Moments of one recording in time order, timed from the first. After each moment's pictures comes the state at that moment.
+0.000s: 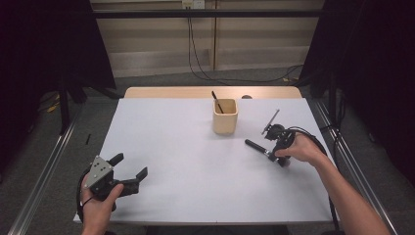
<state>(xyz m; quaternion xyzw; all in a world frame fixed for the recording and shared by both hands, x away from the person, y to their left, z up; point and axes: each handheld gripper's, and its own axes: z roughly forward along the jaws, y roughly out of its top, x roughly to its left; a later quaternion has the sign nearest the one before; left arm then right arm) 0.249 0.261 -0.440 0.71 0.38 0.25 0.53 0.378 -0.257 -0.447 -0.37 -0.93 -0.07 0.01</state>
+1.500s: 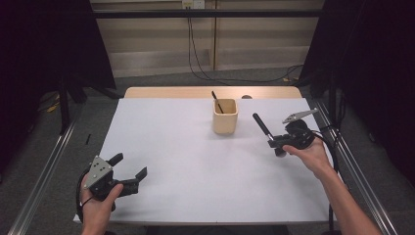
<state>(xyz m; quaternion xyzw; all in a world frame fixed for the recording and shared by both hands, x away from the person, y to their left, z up) 0.249 0.262 -0.439 0.71 0.38 0.25 0.53 0.341 -0.290 -0.417 -0.43 -0.83 -0.33 -0.11</state>
